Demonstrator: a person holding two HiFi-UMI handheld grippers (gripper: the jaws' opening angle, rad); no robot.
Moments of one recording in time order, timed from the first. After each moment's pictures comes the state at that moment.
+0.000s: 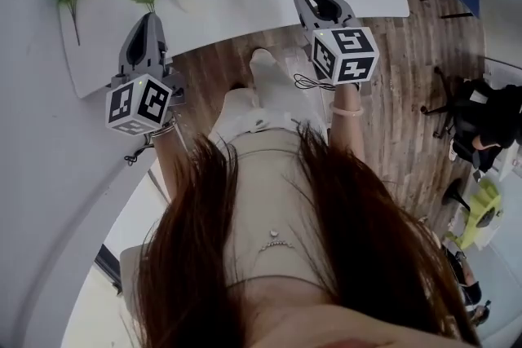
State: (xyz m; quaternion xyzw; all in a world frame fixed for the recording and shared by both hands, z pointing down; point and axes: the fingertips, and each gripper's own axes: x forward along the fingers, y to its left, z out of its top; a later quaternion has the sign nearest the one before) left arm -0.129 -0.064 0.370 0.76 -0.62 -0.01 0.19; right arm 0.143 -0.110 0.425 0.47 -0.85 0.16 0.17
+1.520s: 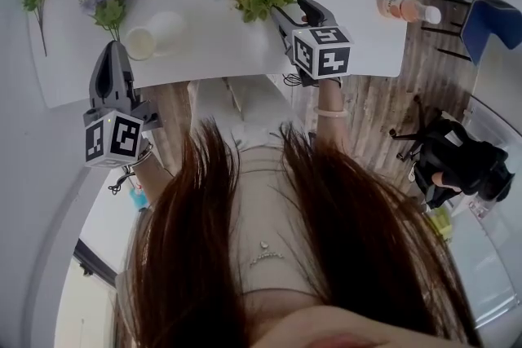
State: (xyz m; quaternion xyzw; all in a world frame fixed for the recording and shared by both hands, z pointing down) left arm -0.136 -0.148 0.426 0.65 -0.72 0.03 0.24; right arm 0.158 -0.252 0.571 0.36 -0.84 0.28 0.30
